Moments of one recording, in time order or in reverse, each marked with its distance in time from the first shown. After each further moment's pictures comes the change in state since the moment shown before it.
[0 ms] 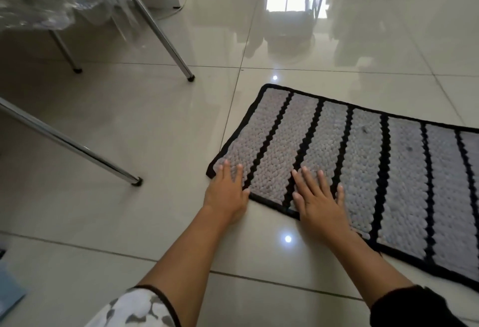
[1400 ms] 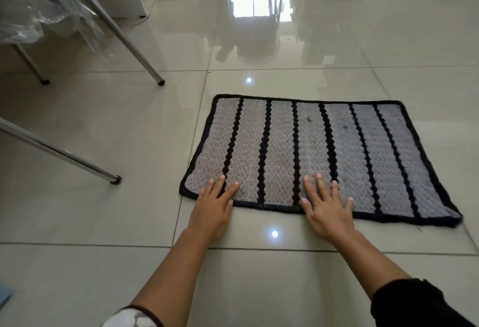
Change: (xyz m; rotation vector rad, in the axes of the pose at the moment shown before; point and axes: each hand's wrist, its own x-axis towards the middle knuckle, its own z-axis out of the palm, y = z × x) left_hand -0.059 0.018 0.036 -0.205 0.045 0.178; right_hand -0.080 0.054 -0.026 0.024 -0.144 0.276
